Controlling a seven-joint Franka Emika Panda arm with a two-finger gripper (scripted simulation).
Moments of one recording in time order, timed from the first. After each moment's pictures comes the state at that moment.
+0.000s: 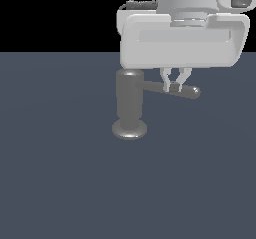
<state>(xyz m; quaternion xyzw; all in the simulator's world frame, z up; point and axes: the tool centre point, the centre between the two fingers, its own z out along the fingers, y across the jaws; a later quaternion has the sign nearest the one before) -0.157 -0.086 0.231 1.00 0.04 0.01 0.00</state>
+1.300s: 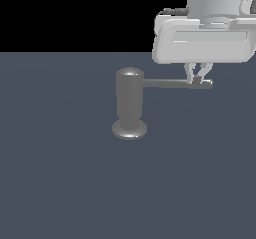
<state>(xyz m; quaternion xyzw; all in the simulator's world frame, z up) -0.107 -0.152 0.233 1.00 0.03 0.01 0.00</state>
